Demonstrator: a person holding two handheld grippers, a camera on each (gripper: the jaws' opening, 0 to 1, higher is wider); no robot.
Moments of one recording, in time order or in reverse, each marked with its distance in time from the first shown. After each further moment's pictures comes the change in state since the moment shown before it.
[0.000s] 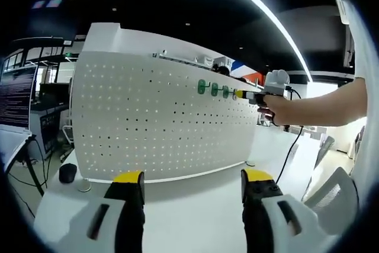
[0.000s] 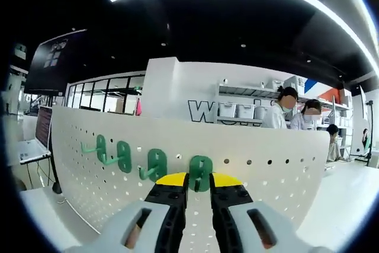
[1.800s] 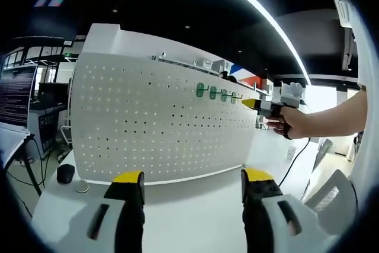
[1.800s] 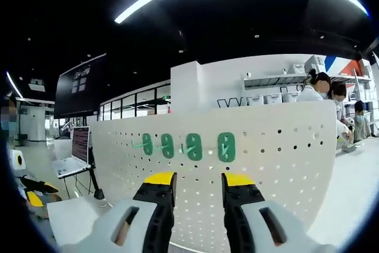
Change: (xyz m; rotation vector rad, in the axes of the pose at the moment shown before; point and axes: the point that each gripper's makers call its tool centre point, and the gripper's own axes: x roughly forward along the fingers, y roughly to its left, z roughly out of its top) left arm 0.000 -0.002 0.004 -0.013 -0.026 -0.013; right arm -0.059 0.030 -0.012 0.150 -0.017 0.263
